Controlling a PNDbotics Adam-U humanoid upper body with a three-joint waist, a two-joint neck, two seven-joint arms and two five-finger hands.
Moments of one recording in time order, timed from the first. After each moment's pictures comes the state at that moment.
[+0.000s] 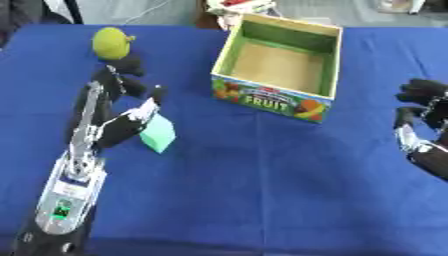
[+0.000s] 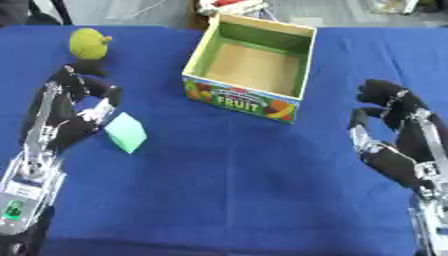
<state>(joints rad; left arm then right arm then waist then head) -0.14 0.19 0.02 -1.86 -0.18 -0.06 0.05 -0.23 -0.17 0.05 -1.79 0.12 -0.12 0.14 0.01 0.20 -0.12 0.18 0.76</state>
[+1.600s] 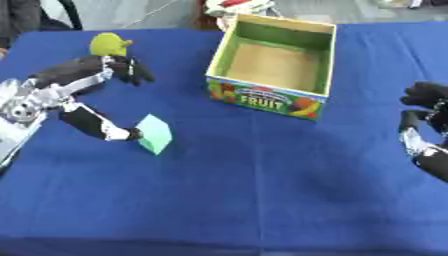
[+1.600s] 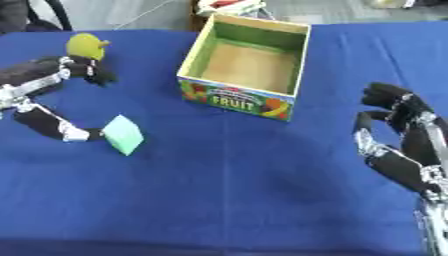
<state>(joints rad) -0.34 0.89 -0.20 -1.74 -0.41 -0.26 -0.54 -0.22 -0.19 0.05 -1.79 0.13 -0.13 0.15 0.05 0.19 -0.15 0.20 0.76</state>
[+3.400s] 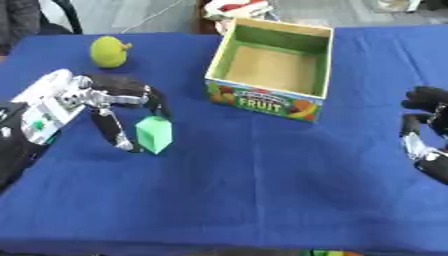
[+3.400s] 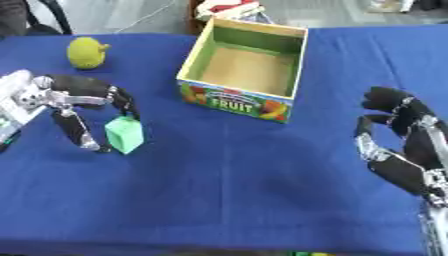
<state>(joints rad) -0.55 0.78 -0.36 -1.43 -0.53 -0.37 -0.70 -0.22 -0.19 0.06 -1.79 0.13 -0.13 0.17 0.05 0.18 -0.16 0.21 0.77</state>
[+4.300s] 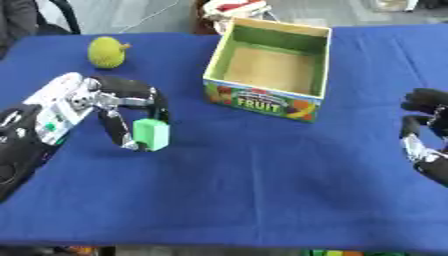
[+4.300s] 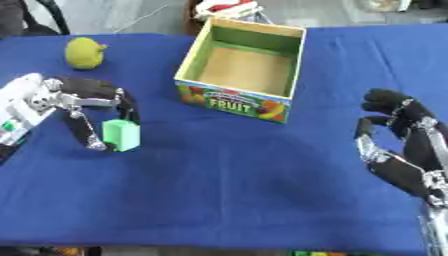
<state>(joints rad) -0.56 0.75 -0.37 -1.39 -0.58 -0.38 -0.62 -0.21 -0.19 0.06 -1.79 0.13 -0.13 0.17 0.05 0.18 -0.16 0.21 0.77</state>
